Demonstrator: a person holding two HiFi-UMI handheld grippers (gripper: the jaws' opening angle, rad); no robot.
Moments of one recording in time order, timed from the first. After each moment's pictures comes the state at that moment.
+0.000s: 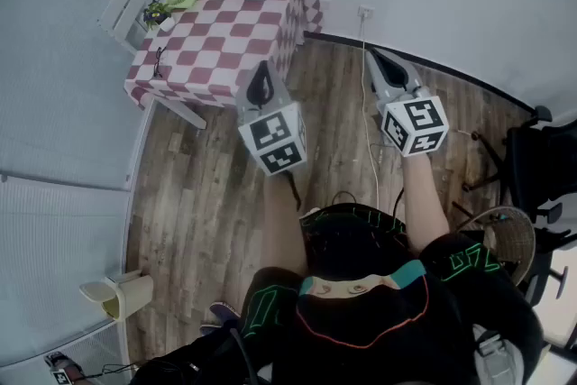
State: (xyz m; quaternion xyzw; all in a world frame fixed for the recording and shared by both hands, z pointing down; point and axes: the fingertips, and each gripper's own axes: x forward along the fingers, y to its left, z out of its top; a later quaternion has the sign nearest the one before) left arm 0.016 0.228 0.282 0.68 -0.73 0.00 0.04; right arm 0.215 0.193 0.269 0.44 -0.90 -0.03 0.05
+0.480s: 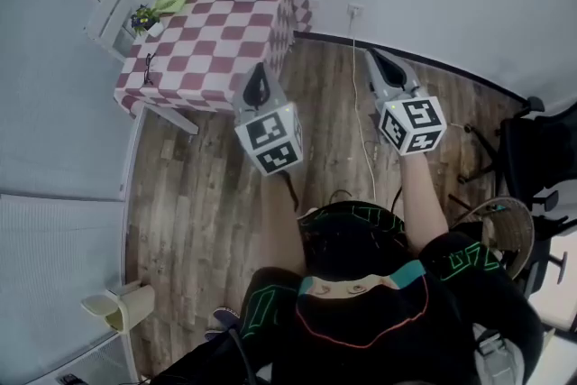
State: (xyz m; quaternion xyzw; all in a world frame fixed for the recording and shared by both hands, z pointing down) left arm 0.004 0.214 0.300 0.69 -0.72 0.01 0.05; right arm 0.212 0.185 0.279 0.47 -0.88 -0.02 0.05
